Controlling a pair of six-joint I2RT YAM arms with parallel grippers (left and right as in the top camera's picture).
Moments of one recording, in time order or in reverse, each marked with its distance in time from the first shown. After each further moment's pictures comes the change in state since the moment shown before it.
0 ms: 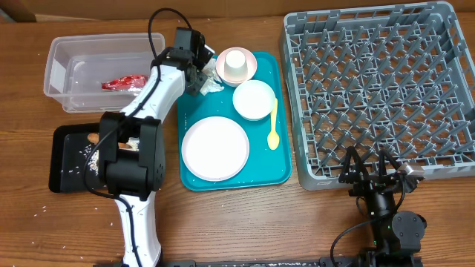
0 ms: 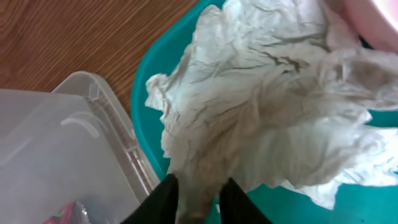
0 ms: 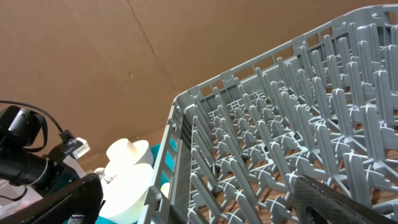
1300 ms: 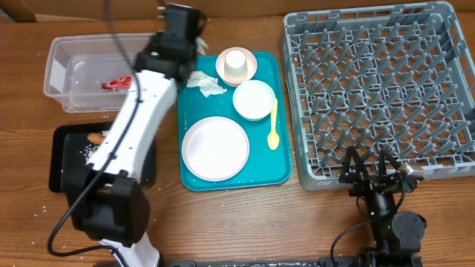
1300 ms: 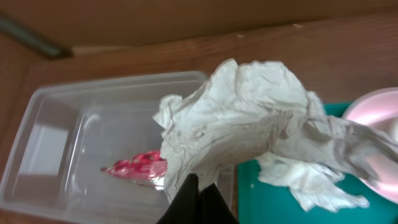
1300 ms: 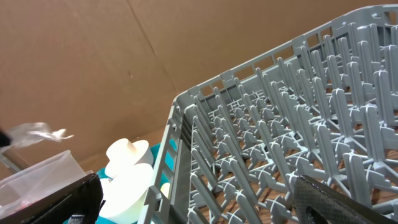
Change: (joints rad) left arm -0.034 -0.352 0.006 -0.127 -0.280 -0.519; right arm 0.000 0.000 0.000 0.000 0.000 0.000
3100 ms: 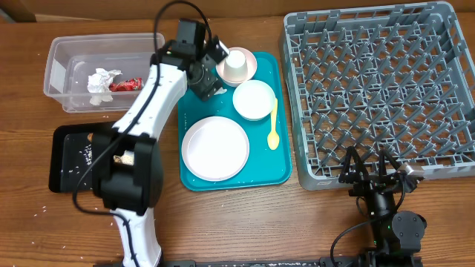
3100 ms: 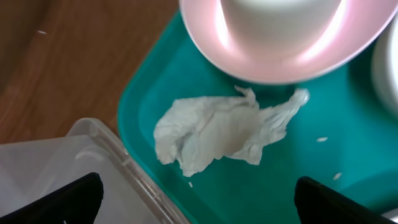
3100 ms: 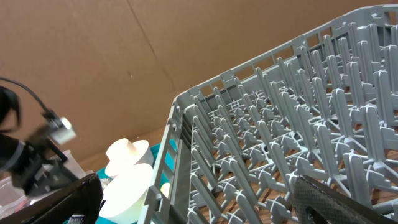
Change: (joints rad) left arm -0.014 0.234 0.003 0.005 0.385 0.724; right arm 0.000 0.000 0.000 -0.001 0.000 0.000
